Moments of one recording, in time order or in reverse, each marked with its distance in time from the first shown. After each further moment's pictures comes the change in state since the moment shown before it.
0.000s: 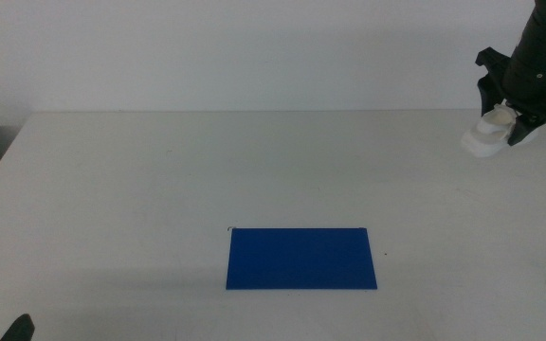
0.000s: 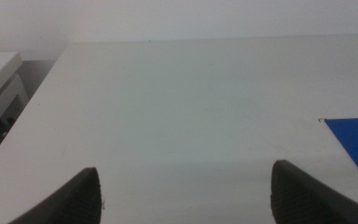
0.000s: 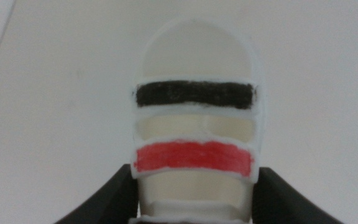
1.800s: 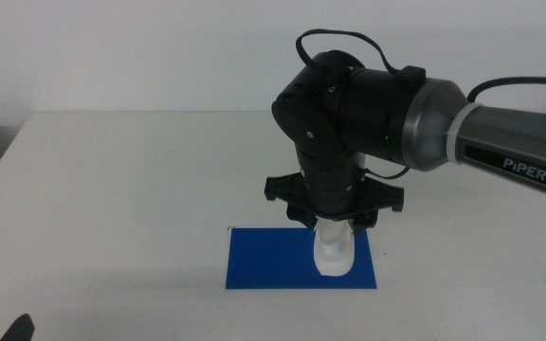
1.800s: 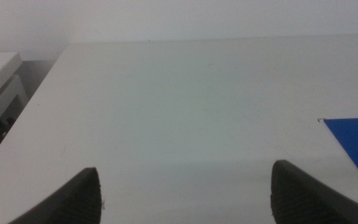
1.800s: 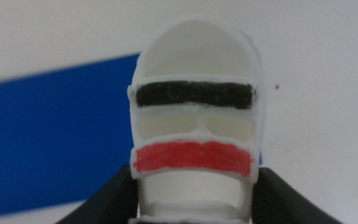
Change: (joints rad) left arm 0.000 0.000 0.000 0.000 0.000 -0.001; right arm 0.727 -0.117 0.292 -0.184 -0.008 -0.094
